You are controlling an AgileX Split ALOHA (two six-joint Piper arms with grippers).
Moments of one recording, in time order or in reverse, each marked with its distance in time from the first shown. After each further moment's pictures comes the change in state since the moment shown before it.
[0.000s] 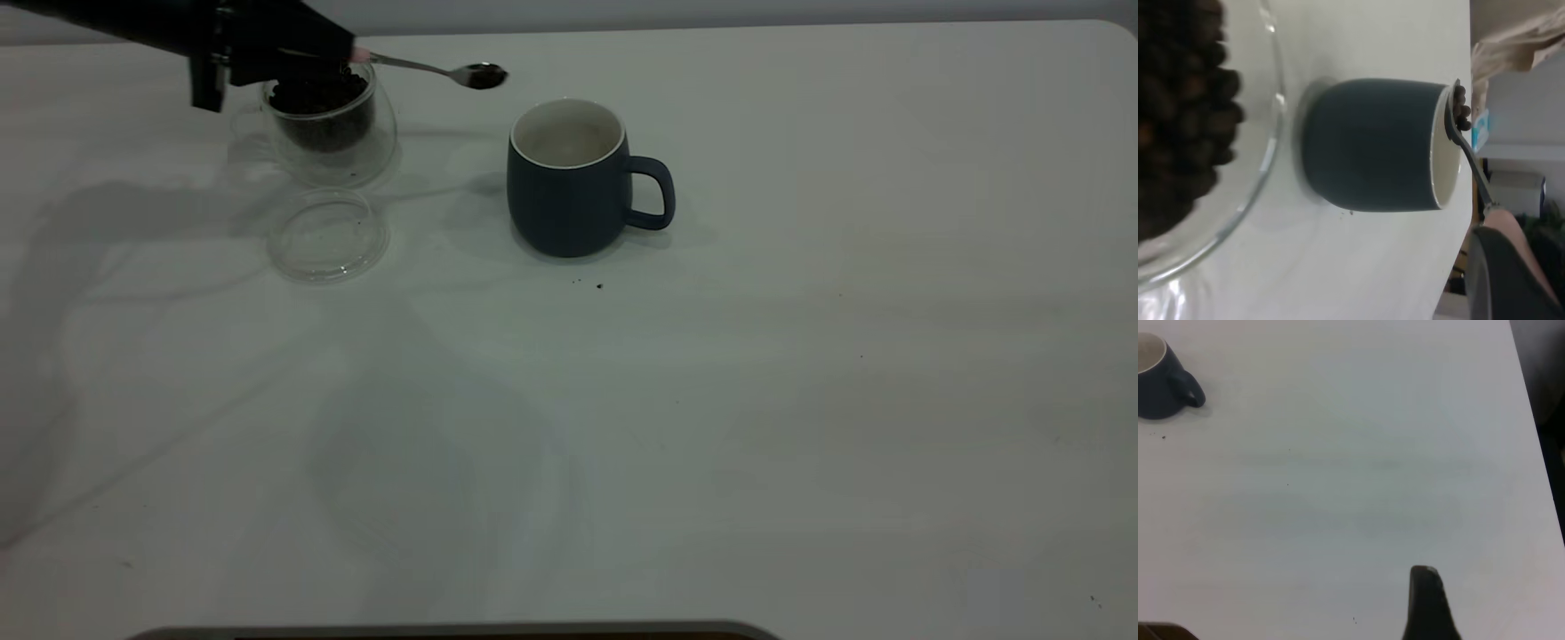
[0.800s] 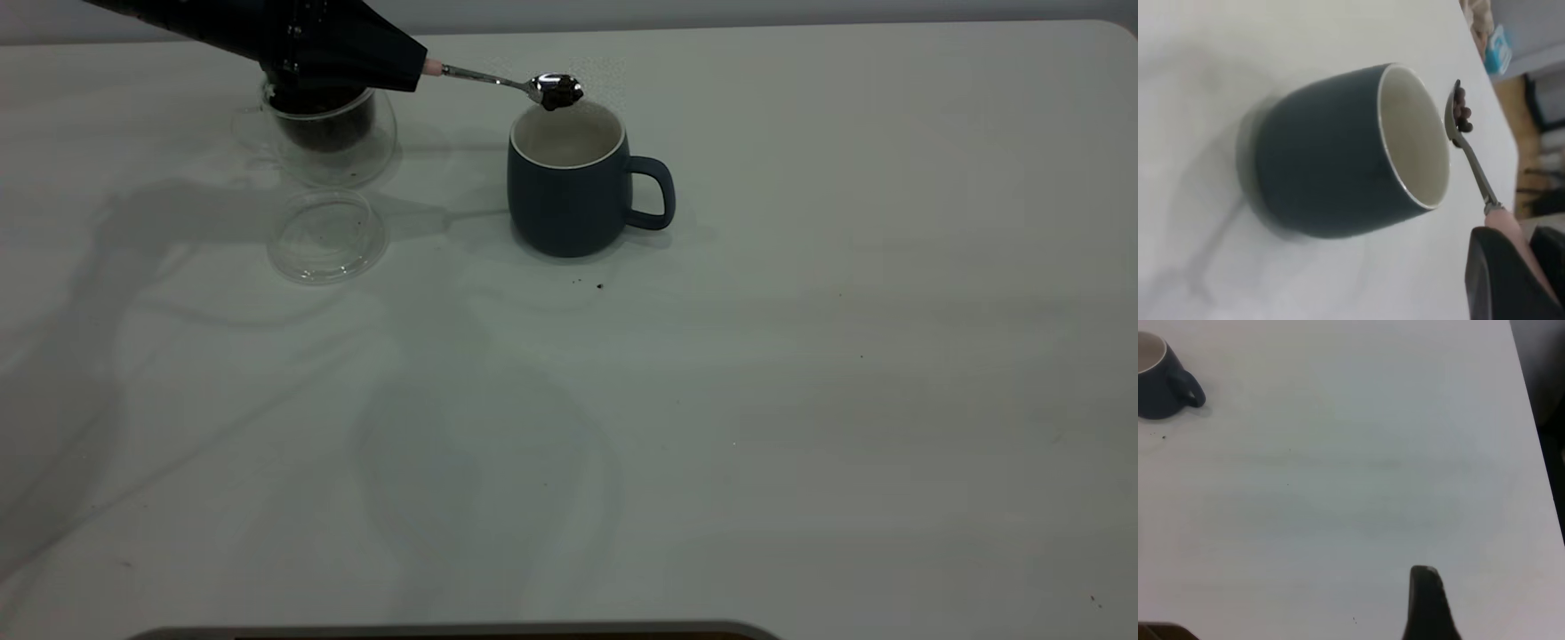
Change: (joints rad) left arm -0.087 0.000 0.000 0.000 -0.003 0.398; right arm 0.000 0.000 0.000 0.000 0.000 0.000
